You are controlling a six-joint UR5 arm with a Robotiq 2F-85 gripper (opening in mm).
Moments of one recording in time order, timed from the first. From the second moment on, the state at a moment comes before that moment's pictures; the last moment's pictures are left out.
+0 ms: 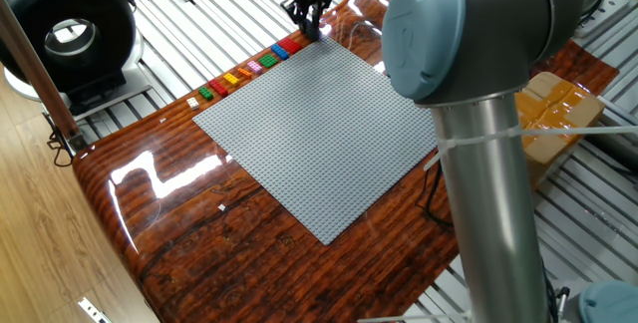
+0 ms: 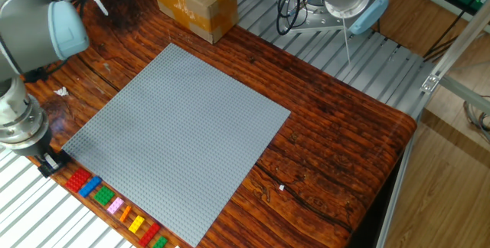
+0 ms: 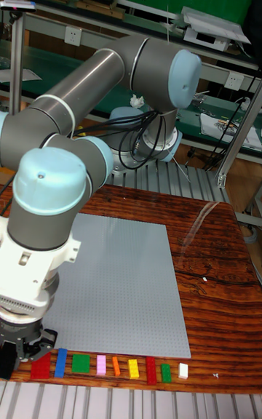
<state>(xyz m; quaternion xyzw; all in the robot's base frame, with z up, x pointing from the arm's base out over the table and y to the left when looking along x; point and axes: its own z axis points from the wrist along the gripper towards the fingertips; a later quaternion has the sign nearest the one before) 0.798 -0.156 0.018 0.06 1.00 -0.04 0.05</state>
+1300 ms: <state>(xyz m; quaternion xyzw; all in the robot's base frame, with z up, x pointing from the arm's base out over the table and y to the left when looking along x) 0.757 -0.135 0.025 0.10 0.99 0.01 0.03</state>
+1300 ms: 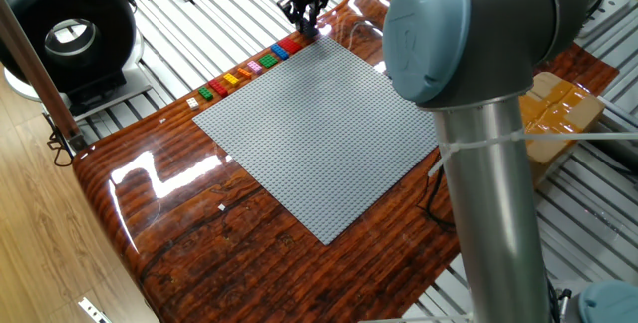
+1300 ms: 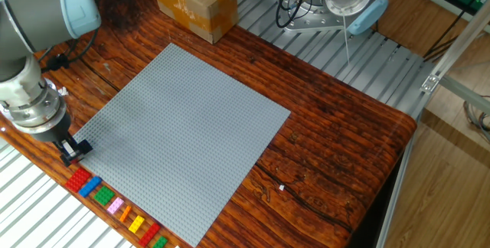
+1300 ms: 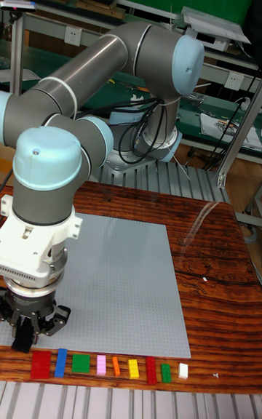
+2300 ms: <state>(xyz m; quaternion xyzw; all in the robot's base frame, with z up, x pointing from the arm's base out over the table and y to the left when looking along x) 0.753 -0.128 0.025 0.06 1.00 0.03 0.04</state>
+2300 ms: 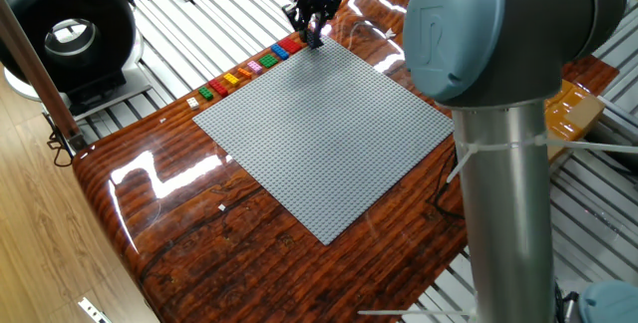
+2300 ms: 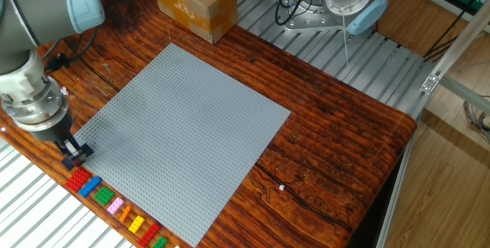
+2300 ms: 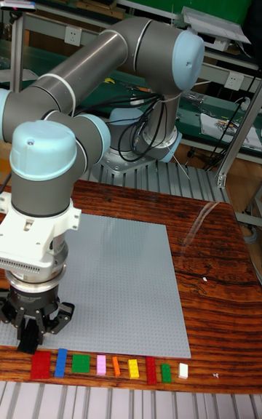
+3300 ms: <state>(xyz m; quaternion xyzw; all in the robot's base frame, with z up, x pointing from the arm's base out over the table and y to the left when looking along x) 0.707 -0.142 0.004 -0.03 1.00 0.02 0.01</state>
